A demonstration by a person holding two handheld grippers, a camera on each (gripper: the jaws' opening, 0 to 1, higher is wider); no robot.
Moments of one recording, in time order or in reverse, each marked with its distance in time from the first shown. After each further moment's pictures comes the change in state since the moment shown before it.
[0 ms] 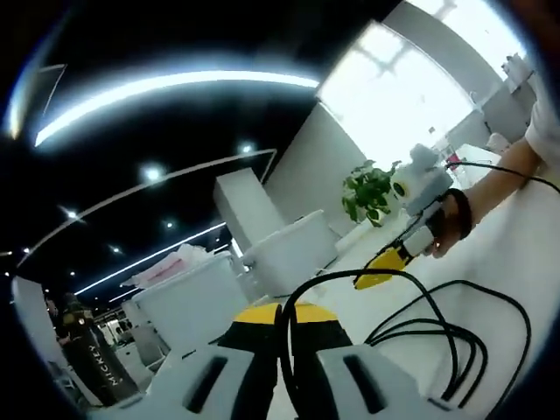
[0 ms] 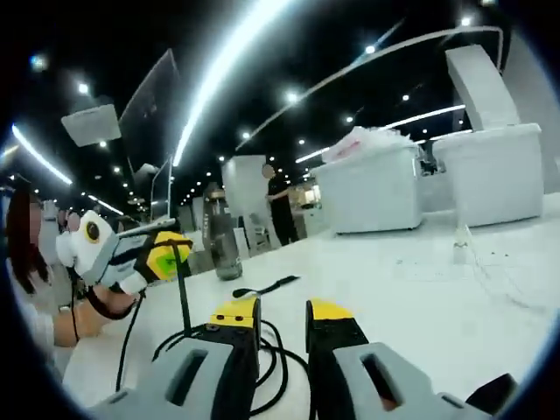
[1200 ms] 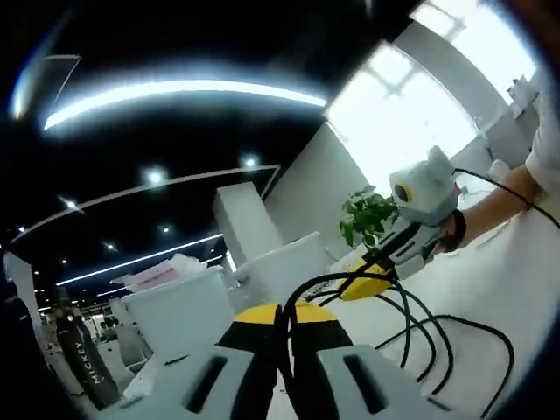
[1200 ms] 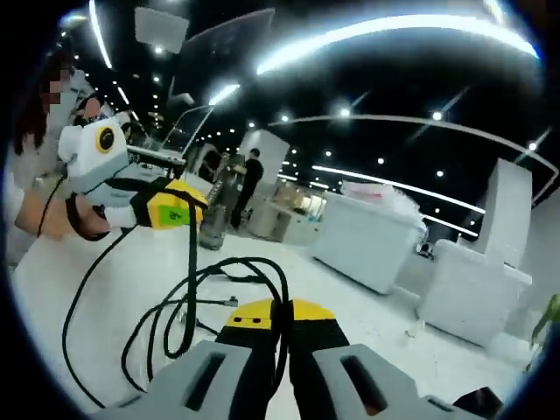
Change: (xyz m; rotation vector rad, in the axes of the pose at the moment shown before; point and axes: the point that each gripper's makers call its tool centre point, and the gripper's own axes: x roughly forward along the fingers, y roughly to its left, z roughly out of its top) left arm 0.006 -0.014 0.034 -0.103 -0.111 -0.023; right arm -0.020 0.011 0.031 -0.576 0.010 -0.088
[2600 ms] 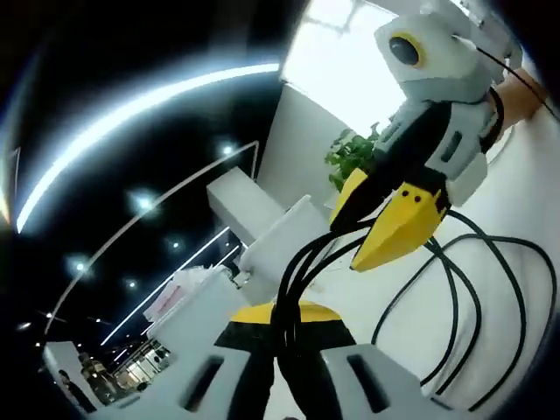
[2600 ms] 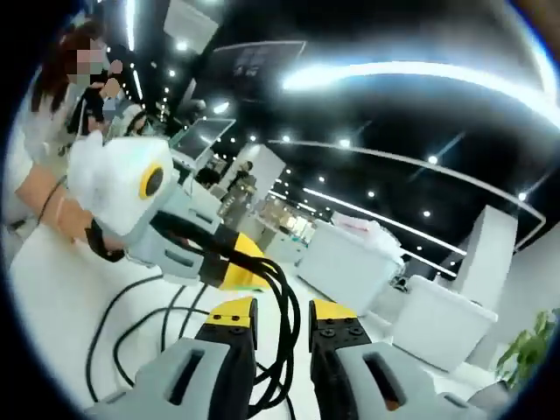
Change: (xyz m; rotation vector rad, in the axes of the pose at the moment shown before) left arm 0.035 -0.048 -0.025 0.351 0.186 0.024; right arm -0.043 0.025 0.009 -0.179 -0.023 -0.086
